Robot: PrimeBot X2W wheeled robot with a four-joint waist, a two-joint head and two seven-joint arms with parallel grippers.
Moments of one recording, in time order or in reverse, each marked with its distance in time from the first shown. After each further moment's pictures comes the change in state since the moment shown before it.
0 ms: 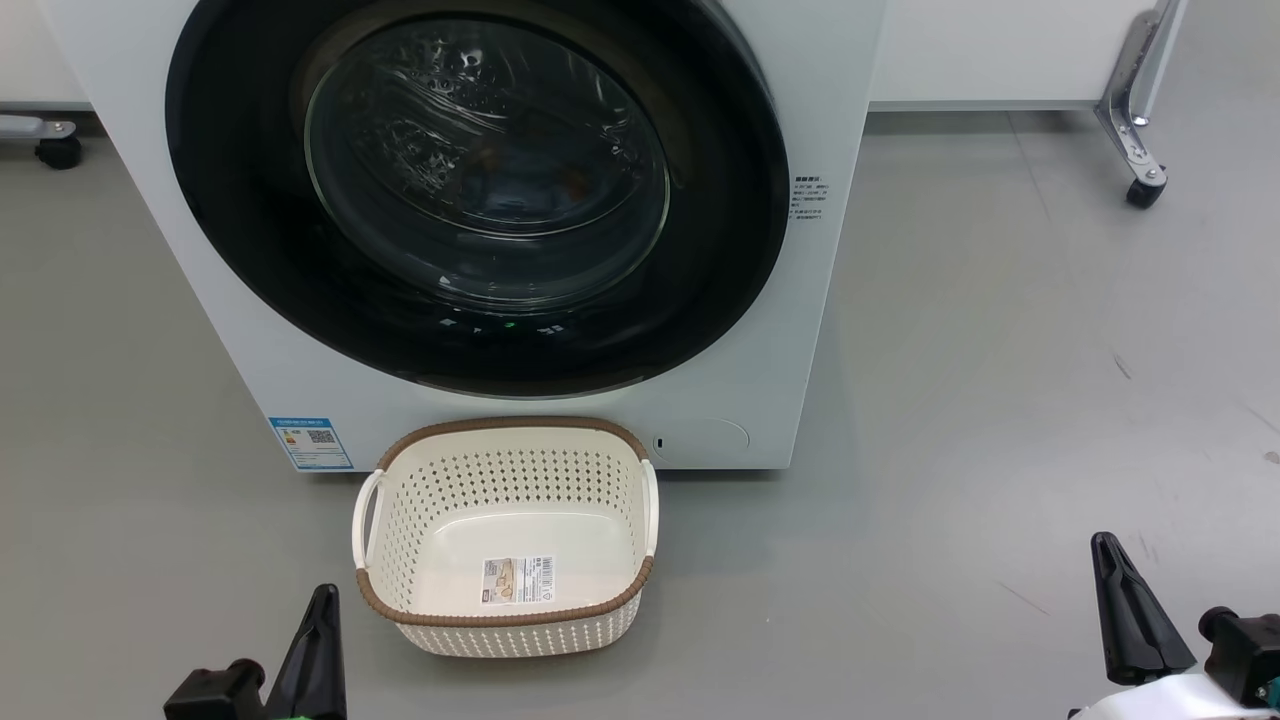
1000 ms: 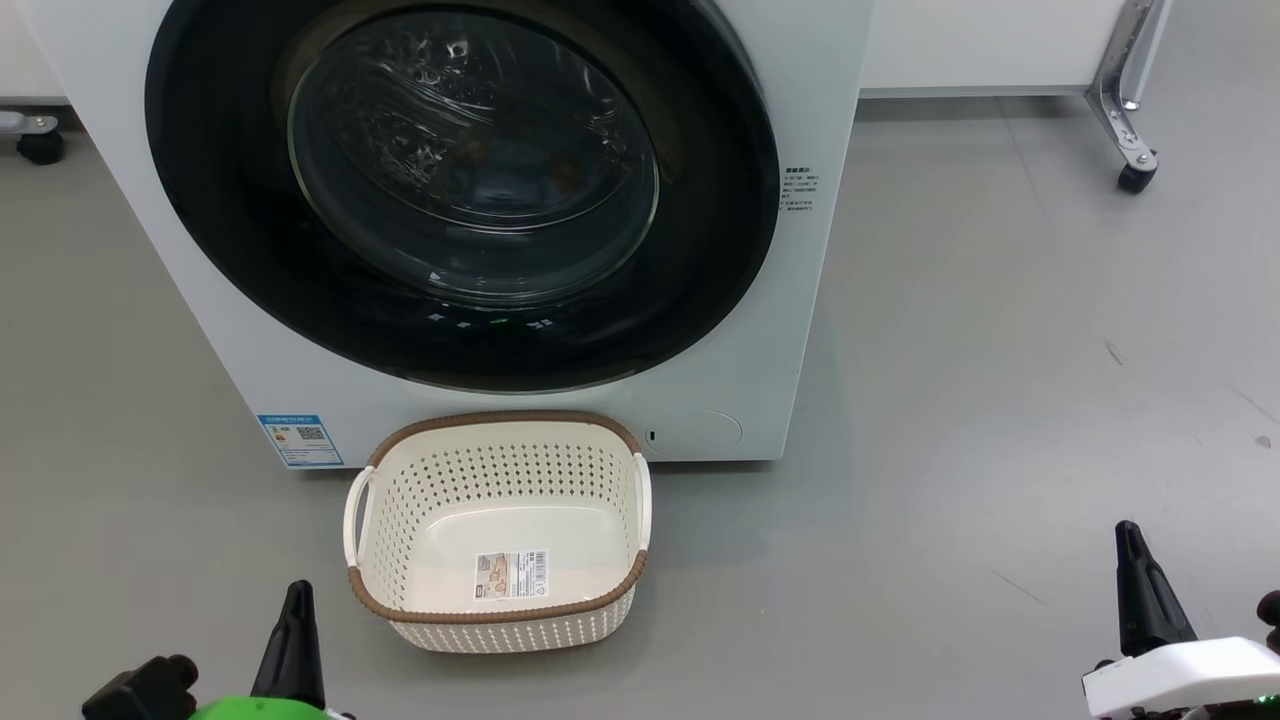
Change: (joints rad) left arm -0.012 0.005 0.011 -0.016 -0.391 0.001 0.075; right arm -0.044 0.027 -0.037 0.033 0.399 0.000 0.105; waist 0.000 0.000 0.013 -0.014
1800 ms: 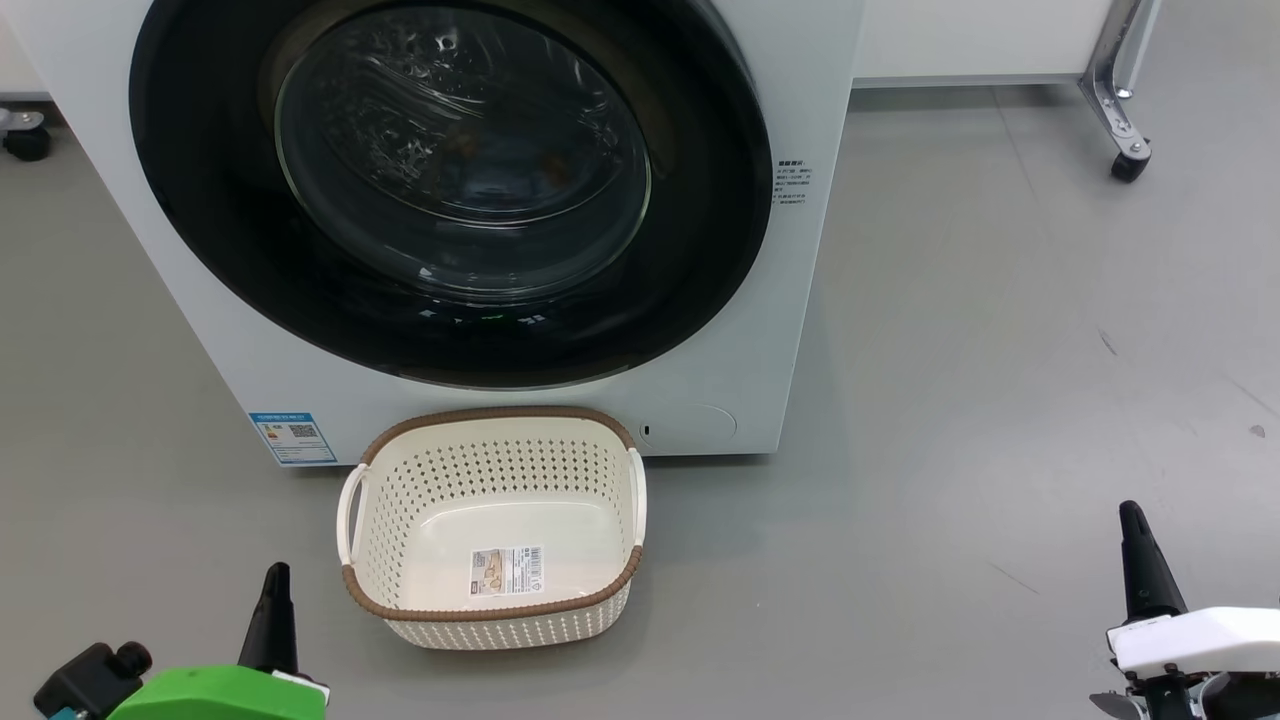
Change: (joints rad) left arm -0.058 0.022 0.024 0.023 -0.321 0.000 0.077; right arm -0.066 0.022 -0.035 0.036 0.324 0.001 0.091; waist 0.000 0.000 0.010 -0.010
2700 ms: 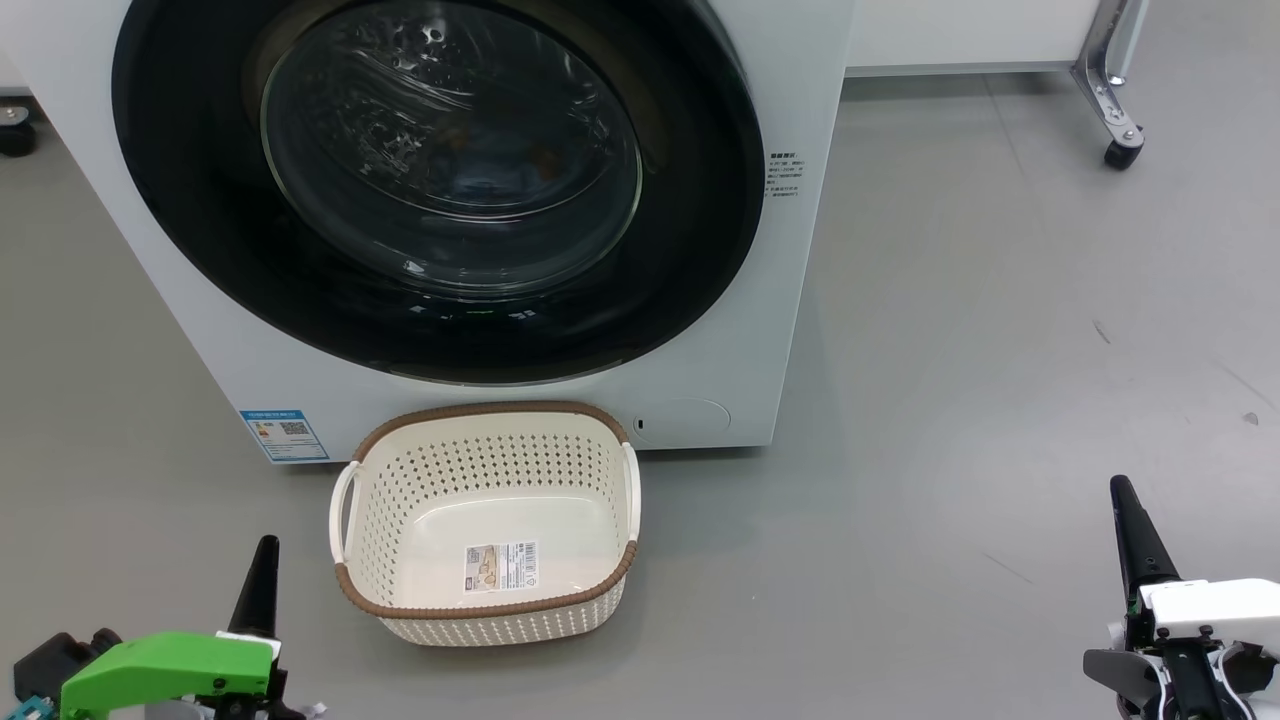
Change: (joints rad) left arm -0.063 0.020 0.019 0.030 -0.352 0.000 0.084; right arm -0.071 0.029 -0.038 0.036 0.361 0.002 0.095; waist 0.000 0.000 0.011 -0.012
